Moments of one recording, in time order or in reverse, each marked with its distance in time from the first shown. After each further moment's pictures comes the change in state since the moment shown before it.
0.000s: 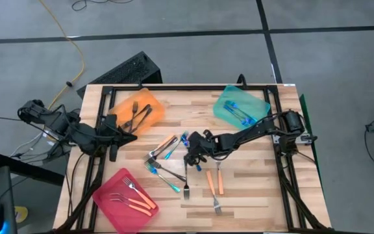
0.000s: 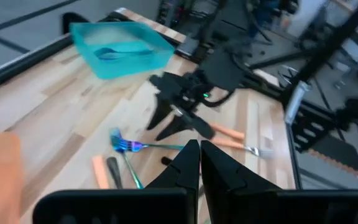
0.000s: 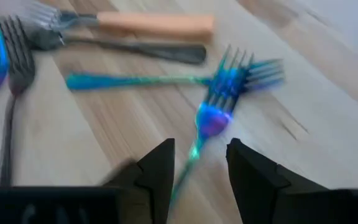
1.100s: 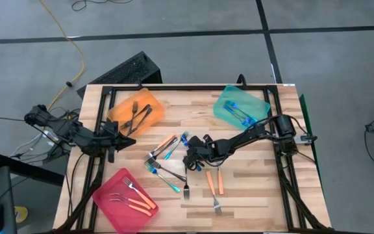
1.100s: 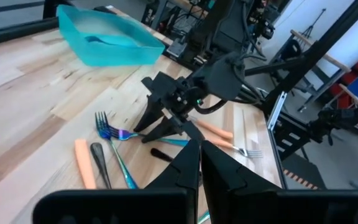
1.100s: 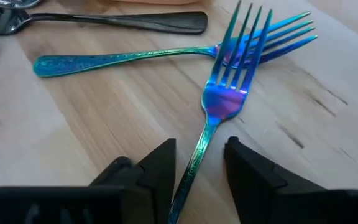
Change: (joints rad) left arm -0.006 -0.296 -0.392 0.232 0.021 -0.040; right arm 0.023 0.128 0.007 0.013 0.025 0.127
